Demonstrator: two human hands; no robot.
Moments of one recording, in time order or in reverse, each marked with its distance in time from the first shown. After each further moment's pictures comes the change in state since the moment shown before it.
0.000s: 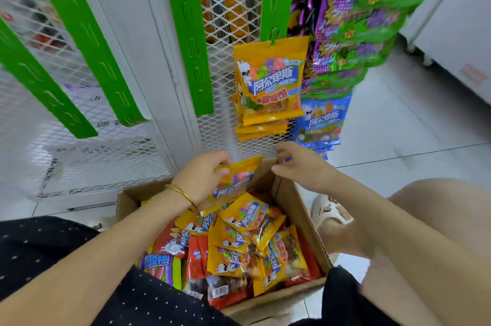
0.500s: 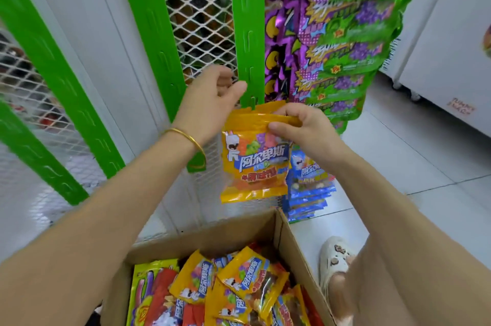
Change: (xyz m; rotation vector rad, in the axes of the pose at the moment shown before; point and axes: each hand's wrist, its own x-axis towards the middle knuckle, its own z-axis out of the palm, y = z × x) left_hand 0.089 0.125 -0.123 -0.275 0.531 0.210; right_hand 0.026 -0.059 -0.109 0.430 0.354 -0.450
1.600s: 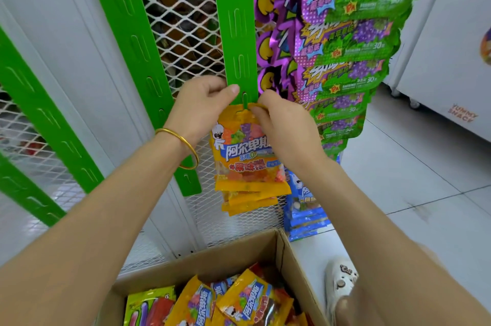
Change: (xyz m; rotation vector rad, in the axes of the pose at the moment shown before) left_hand 0.033 0.000 0.000 -0.046 -0.037 -0.081; right_hand 0.041 -0.016 0.017 -0.733 0.311 -0.257
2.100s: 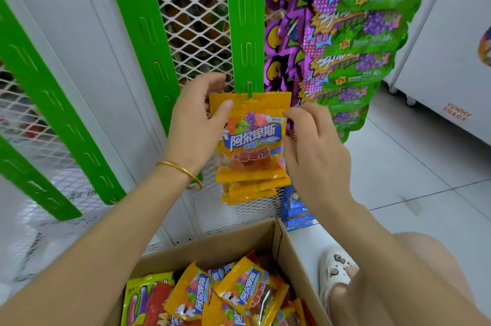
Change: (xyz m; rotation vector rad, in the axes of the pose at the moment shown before) left_hand -0.035 -0.025 0.003 0.020 0.181 0.163; right_hand -0.062 -0.010 -0.011 -0.181 0.248 0.027
